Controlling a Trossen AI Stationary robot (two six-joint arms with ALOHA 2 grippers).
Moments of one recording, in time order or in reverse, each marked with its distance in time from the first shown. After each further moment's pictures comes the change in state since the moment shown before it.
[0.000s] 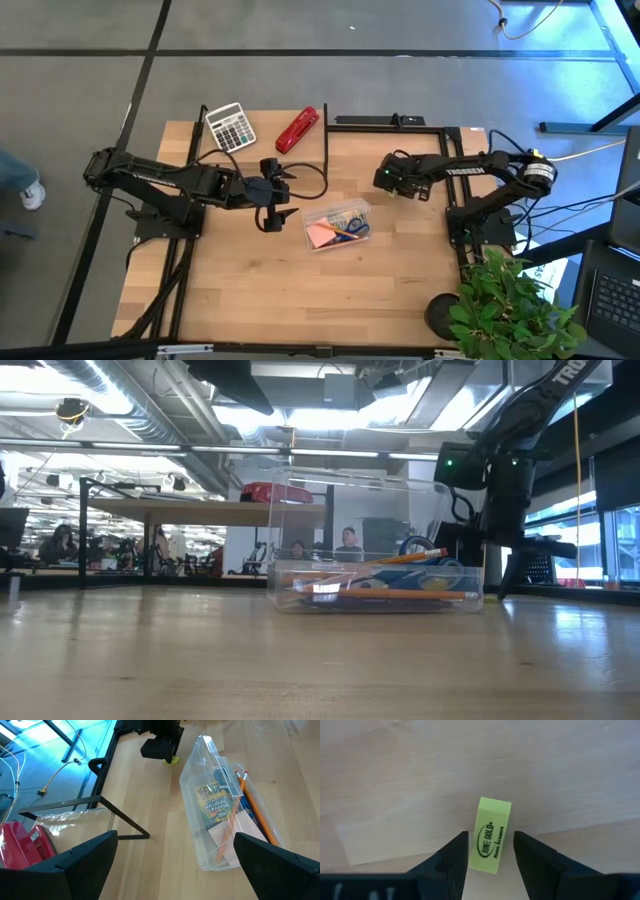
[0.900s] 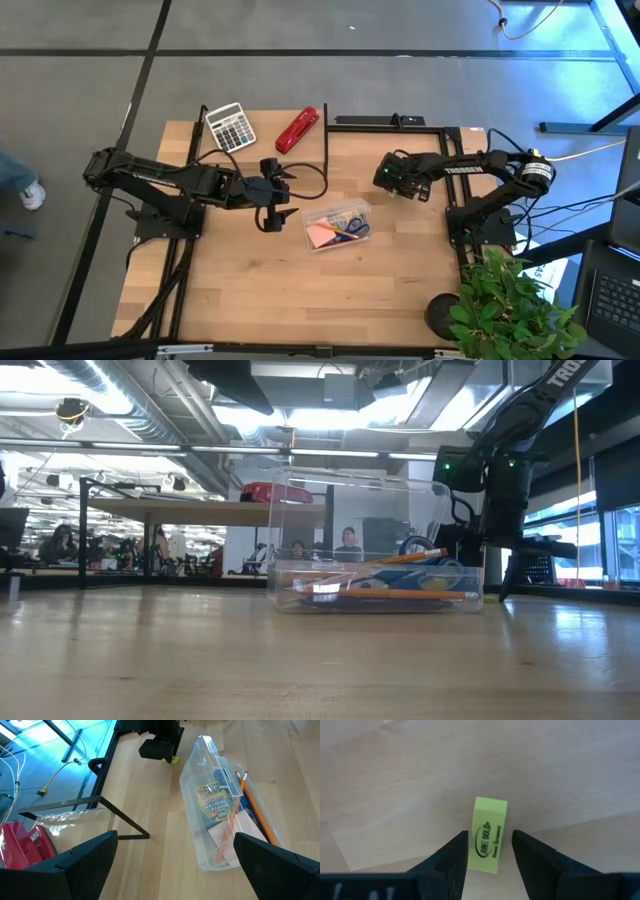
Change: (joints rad) left arm 0.000 0.000 0.000 0.000 0.000 0.000; right arm -0.002 0.037 0.003 -0.028 -0.037 0.046
